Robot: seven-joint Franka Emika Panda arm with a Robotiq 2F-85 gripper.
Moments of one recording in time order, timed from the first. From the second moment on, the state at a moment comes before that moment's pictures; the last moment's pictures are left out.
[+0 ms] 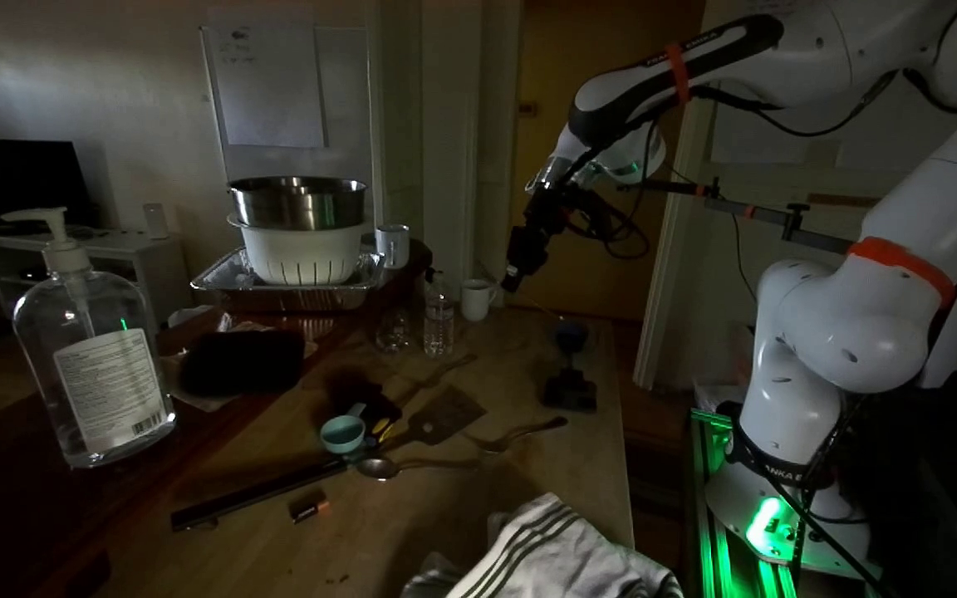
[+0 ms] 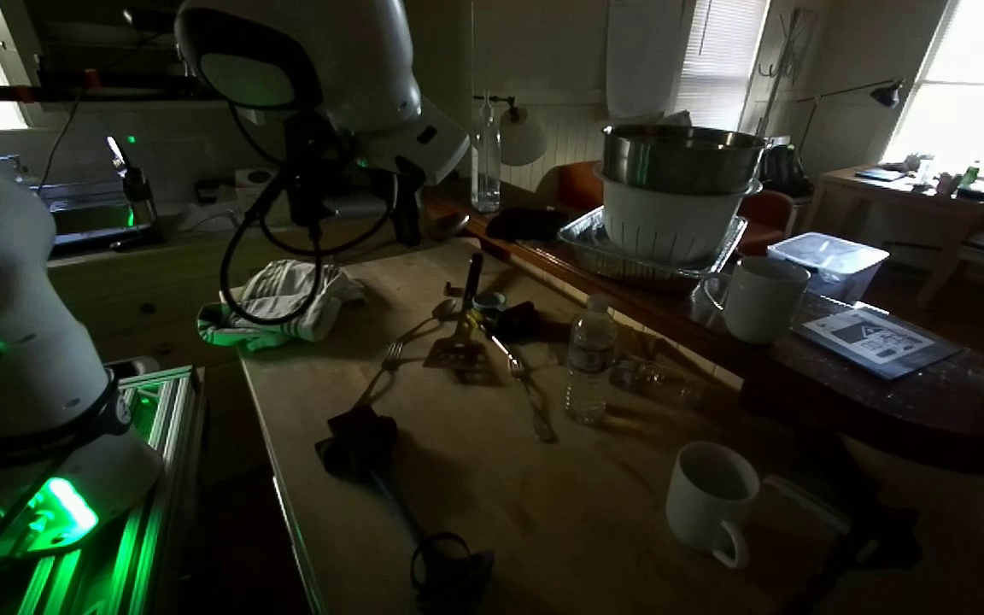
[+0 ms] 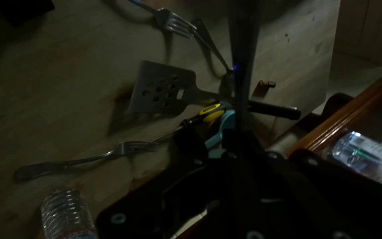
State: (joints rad) arm 0.15 -0.53 -0.43 -2.59 0.46 2.21 -0.34
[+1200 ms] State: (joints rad) arm -0.35 0.36 -0.39 -1.69 0.86 1.72 -0.02
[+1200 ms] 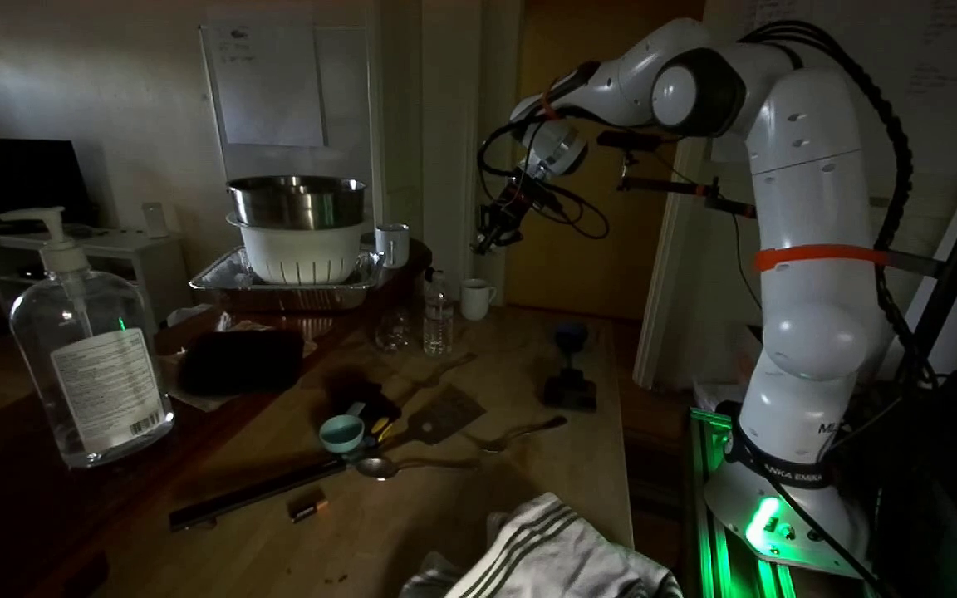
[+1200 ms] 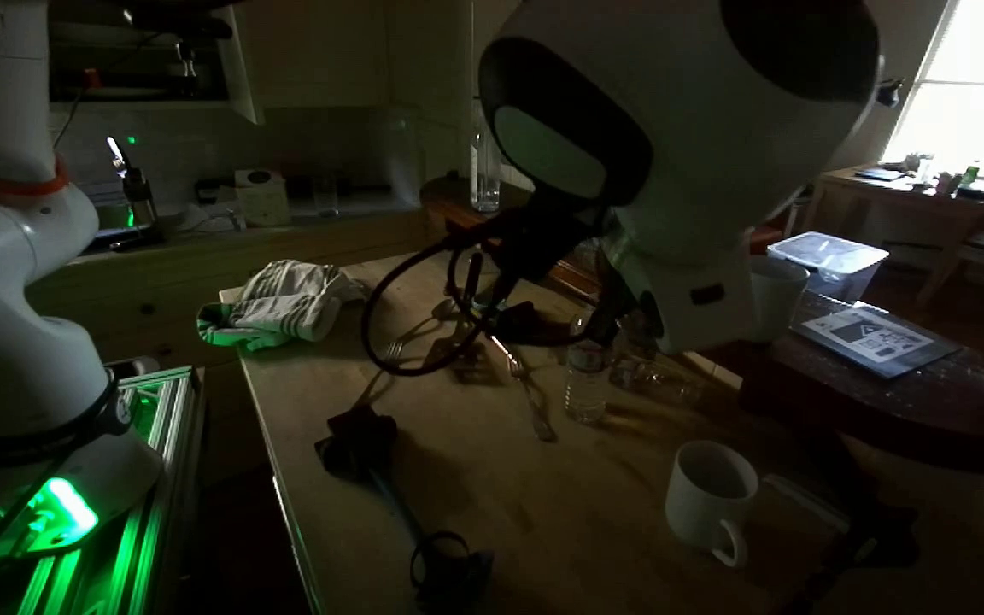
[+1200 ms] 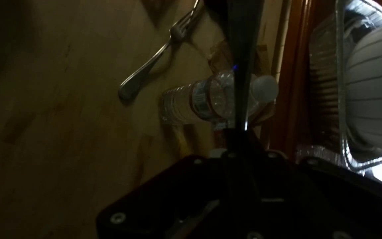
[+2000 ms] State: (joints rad) arm -0.45 0.52 -0.32 -1.53 0.94 1.69 0.17
